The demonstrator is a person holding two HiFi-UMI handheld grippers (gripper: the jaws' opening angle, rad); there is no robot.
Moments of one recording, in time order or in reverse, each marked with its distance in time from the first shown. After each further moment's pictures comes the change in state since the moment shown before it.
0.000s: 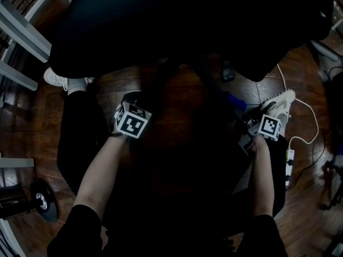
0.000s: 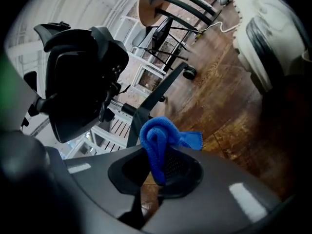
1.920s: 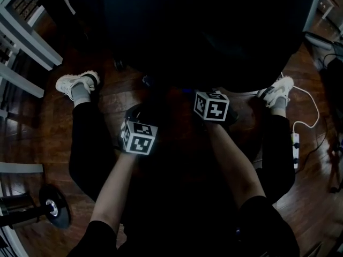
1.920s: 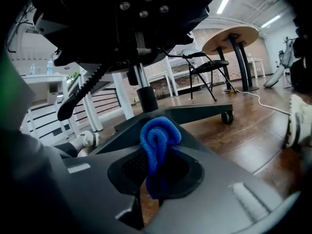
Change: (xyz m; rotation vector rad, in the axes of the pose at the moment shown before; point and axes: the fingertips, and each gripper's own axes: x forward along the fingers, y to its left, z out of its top) left arm -0.073 -0.013 -0.032 -0.062 -0.117 0.100; right arm 0.149 0.120 -0.048 -0.670 -0.211 -0.372
